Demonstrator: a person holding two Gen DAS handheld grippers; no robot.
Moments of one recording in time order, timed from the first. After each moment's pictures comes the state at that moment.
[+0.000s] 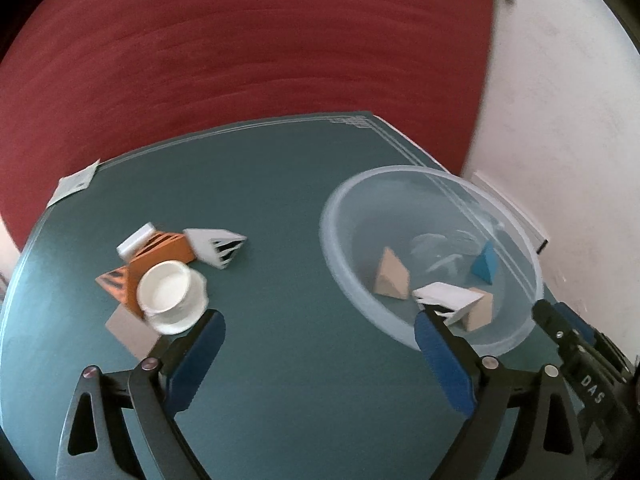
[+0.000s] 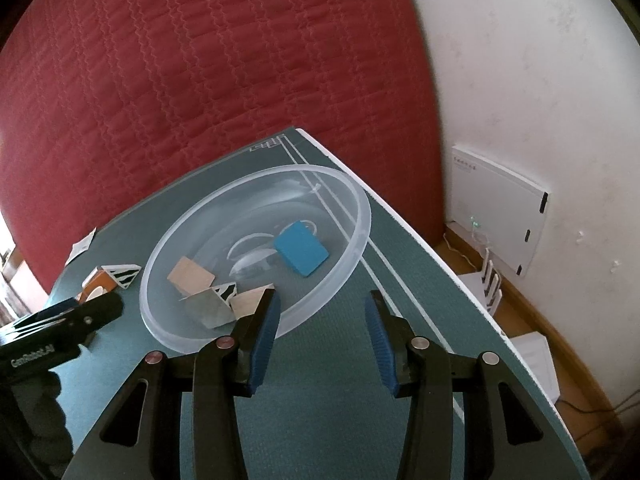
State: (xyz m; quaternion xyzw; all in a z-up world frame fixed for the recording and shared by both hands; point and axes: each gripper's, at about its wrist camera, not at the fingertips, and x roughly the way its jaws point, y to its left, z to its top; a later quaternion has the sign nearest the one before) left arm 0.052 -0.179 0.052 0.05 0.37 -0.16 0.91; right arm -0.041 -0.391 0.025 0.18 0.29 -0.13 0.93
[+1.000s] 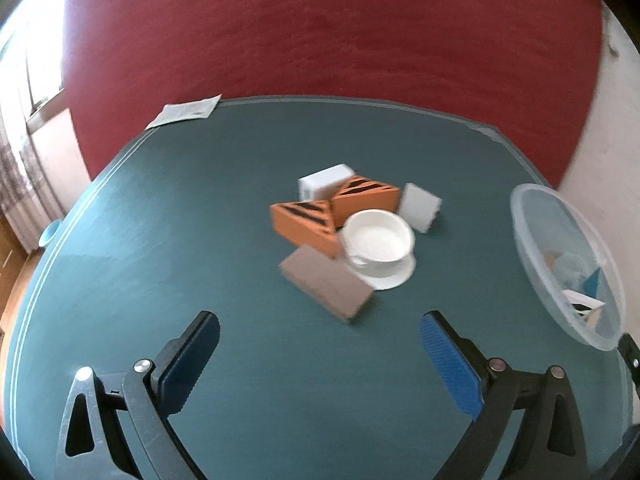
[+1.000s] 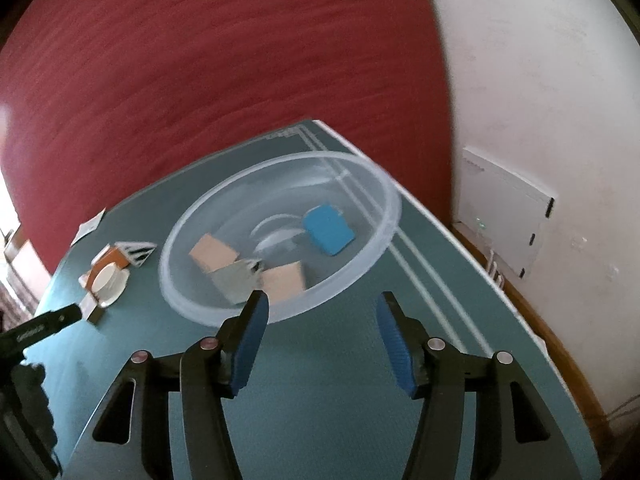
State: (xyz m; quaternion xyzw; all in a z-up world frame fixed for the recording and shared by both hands) left arm 0.065 -0.052 0.029 -0.02 0.40 -0.01 0.92; right arm -0.049 -0.374 0.027 0.16 0.30 -0.11 0.93
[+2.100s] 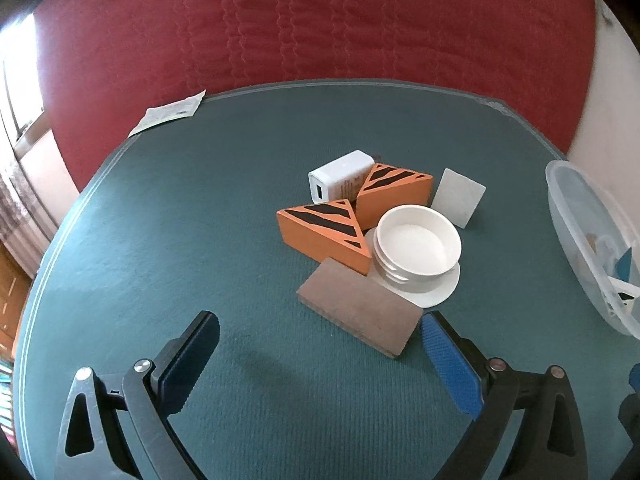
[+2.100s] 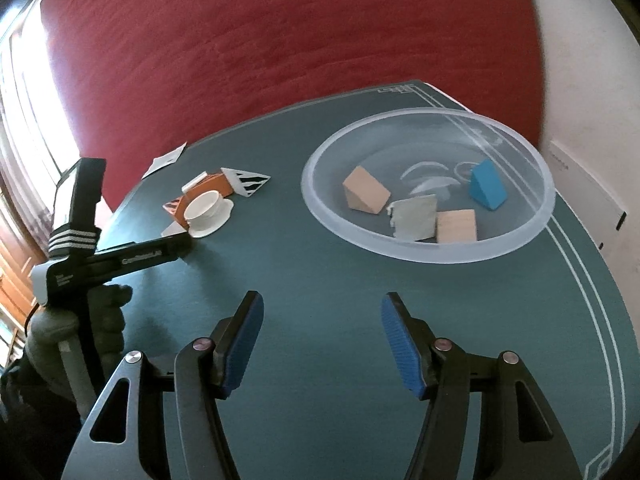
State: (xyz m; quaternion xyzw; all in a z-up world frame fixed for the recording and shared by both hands) left arm 0.106 -0.046 0.008 0.04 0.42 -0.03 0.91; right arm -0.045 -0.288 0.025 0.13 0.36 0.03 0.92
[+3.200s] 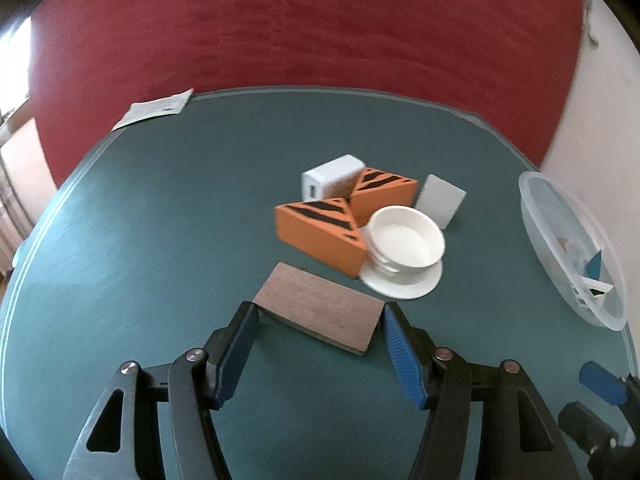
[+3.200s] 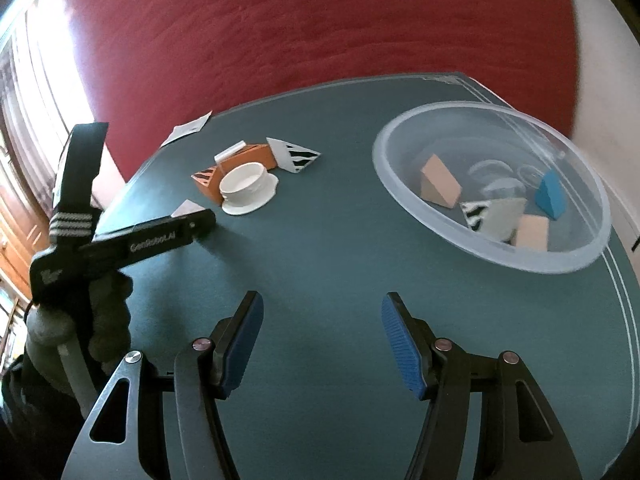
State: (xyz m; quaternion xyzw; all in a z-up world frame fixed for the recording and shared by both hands) left arm 0.088 -0.031 0.013 0.00 0.40 -0.08 0.91; right arm -0.020 -0.238 0.022 0.09 0.39 0.07 0.91
